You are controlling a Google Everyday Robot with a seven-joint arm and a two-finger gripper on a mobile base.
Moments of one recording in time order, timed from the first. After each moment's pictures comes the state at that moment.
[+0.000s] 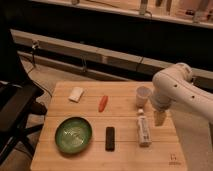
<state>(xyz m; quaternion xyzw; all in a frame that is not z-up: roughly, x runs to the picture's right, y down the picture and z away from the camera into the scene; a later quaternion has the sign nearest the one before) 0.237 0.116 0.691 -0.28 0.00 -0.04 0.96</state>
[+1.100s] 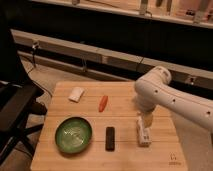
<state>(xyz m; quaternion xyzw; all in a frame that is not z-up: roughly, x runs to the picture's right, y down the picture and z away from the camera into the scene) 0.182 0.124 0.700 -0.27 -0.03 -0.15 0.95</state>
